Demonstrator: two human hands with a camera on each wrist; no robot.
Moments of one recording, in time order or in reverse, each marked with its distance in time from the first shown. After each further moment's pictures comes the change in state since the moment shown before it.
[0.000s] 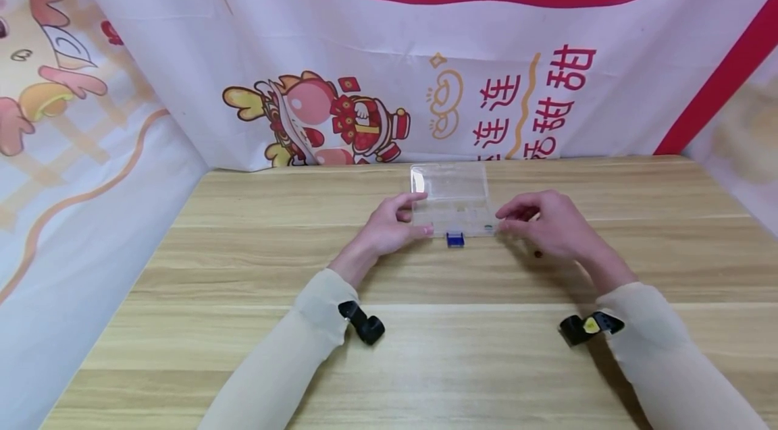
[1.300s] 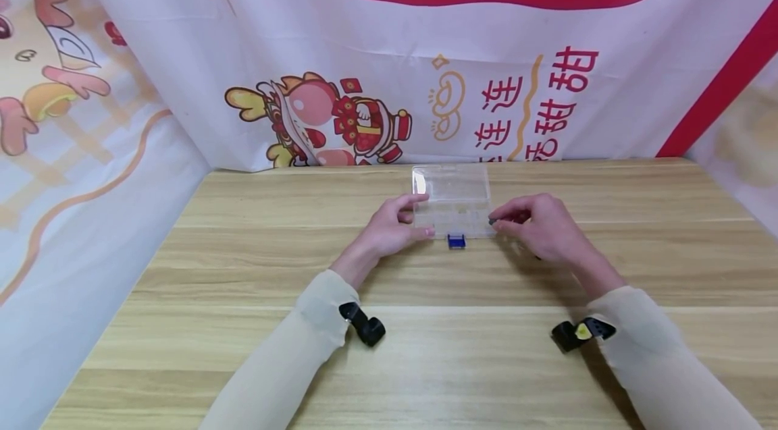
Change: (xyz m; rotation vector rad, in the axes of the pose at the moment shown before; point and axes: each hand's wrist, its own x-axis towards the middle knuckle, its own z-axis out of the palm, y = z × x) left_hand 0.000 0.000 0.001 -0.003 0.003 0.008; right_hand 0.005 -0.010 0.013 0.019 0.035 0.068
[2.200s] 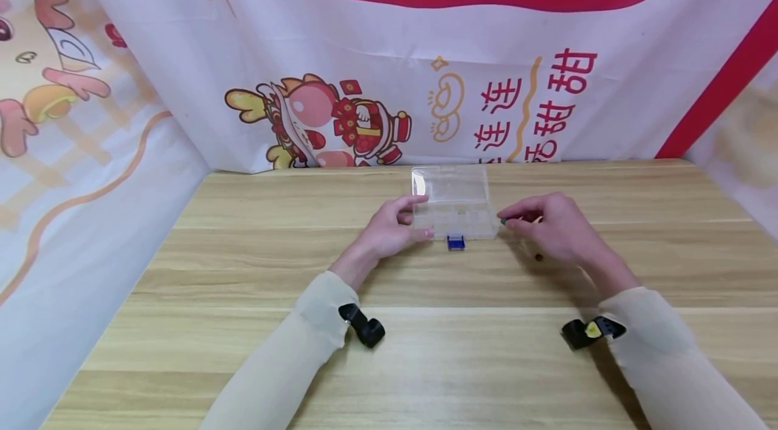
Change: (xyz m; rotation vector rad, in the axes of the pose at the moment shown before) left_hand -0.003 0.002 0.000 -0.001 -0.001 -0.002; right_hand -0.005 0.012 -0.016 0.014 -0.033 -0.016
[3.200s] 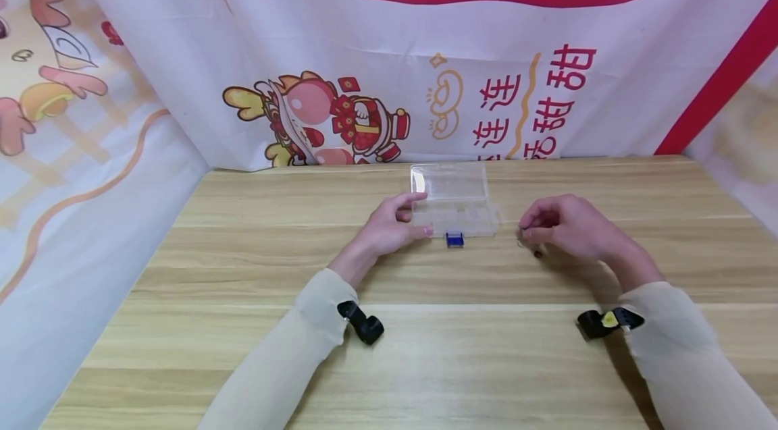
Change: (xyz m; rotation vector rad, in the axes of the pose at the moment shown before) left_hand 0.003 -0.002 0.000 0.012 0.001 -0.009; right_hand -0.002 0.027 -0.019 -0.051 -0.130 -0.028
